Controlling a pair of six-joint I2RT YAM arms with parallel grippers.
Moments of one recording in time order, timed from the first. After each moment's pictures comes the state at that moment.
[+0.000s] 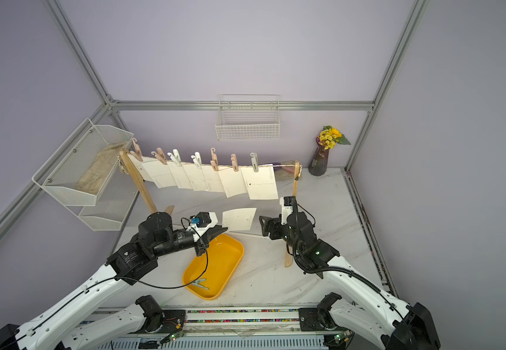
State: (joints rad) left arm -0.71 0.87 0.89 -0.28 0.38 0.27; right arm 0.60 1.00 0.67 -0.03 0.10 0.50
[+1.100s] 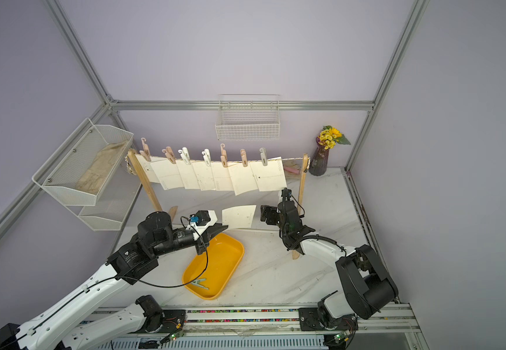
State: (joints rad) left arm -0.71 0.87 0.89 -0.24 0.37 0.26; right arm 0.44 1.45 0.71 0.29 0.10 0.53
